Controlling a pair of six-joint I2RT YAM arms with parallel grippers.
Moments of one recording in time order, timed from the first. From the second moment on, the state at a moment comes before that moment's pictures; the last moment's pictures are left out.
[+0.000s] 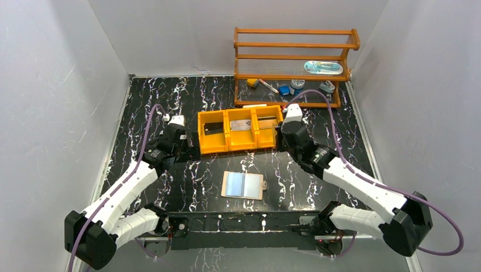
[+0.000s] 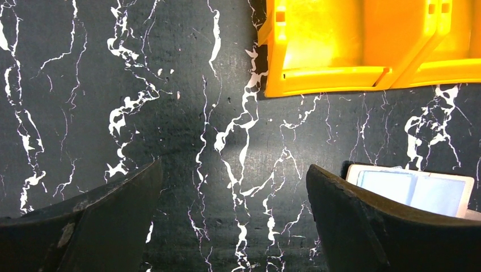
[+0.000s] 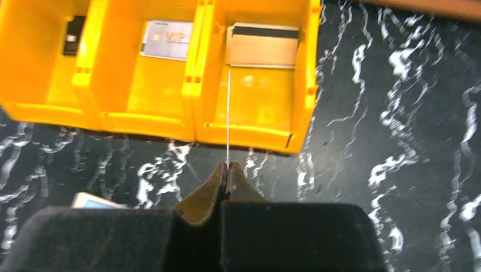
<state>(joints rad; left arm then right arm) -0.48 1.00 0.79 -0.68 -0.28 -0.43 0.80 1.02 0.78 -0.30 0.41 0.42</state>
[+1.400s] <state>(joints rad) -0.48 0.98 0.79 -0.68 -0.27 -0.39 0.53 1.77 1.16 -0.13 0.01 -0.97</state>
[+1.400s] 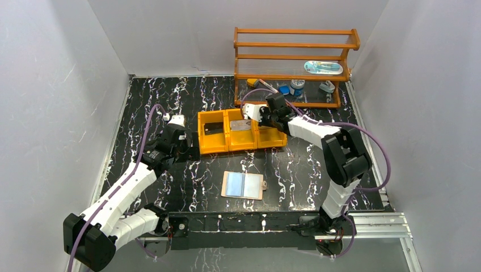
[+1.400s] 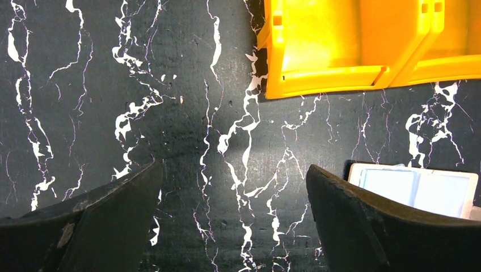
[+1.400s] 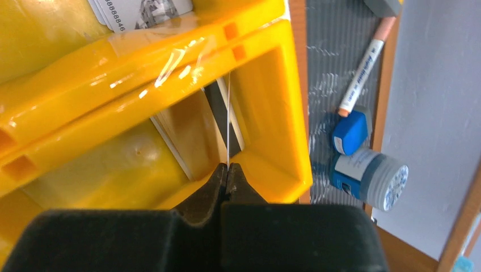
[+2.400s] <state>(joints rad) -0.48 0.99 0.79 -0.68 -0.26 -0.38 0.52 1.91 1.21 -0.08 0.01 -1.12</state>
